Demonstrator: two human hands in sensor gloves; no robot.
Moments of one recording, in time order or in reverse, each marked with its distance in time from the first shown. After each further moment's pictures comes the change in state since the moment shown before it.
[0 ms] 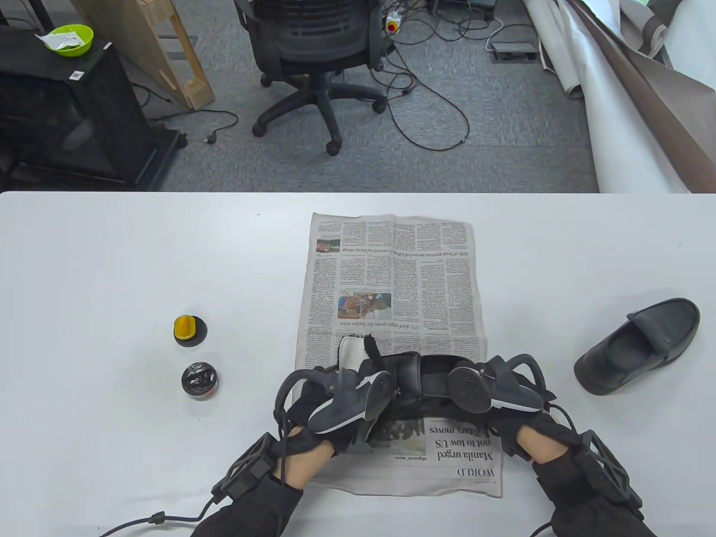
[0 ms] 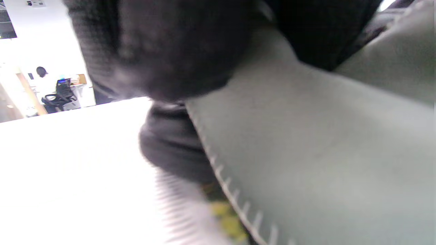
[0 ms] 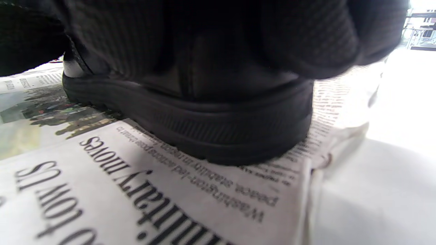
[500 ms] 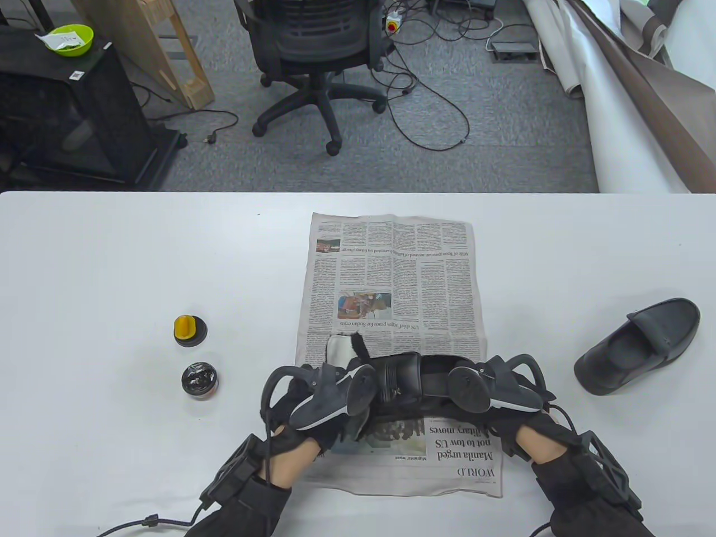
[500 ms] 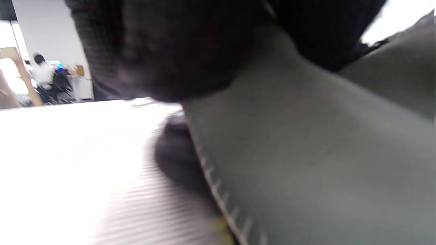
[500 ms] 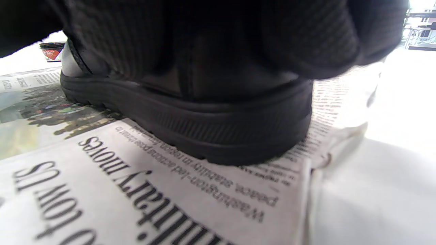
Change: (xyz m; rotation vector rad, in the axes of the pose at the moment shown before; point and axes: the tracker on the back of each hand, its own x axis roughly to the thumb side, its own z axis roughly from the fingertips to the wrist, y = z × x) left_hand -0.001 0.014 0.006 0.071 -0.050 0.207; right_hand 0.000 0.000 0.000 0.003 0.006 0.002
